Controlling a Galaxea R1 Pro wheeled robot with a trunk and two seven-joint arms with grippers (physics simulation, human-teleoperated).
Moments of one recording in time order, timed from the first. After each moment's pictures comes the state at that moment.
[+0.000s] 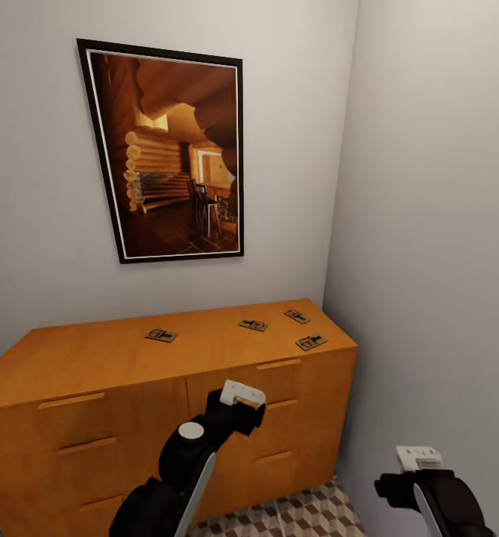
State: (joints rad) left arm -0.27 -0.17 -0.40 -1.53 -0.06 0.73 -0.01; right arm -0.10 -0.12 -0.09 -1.48 0.01 1.04 -0.02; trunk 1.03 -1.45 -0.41
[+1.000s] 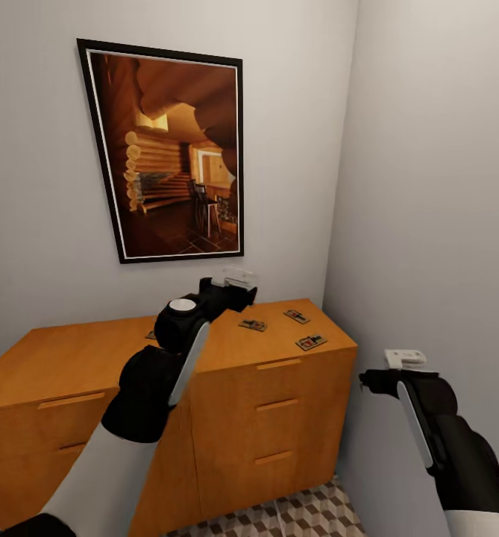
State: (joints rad) left arm -0.79 -0.17 -0.35 -1.52 0.00 0.84 0.02; right arm -0.47 -0.12 -0.09 -1.48 0.01 1.04 -0.03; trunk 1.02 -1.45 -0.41
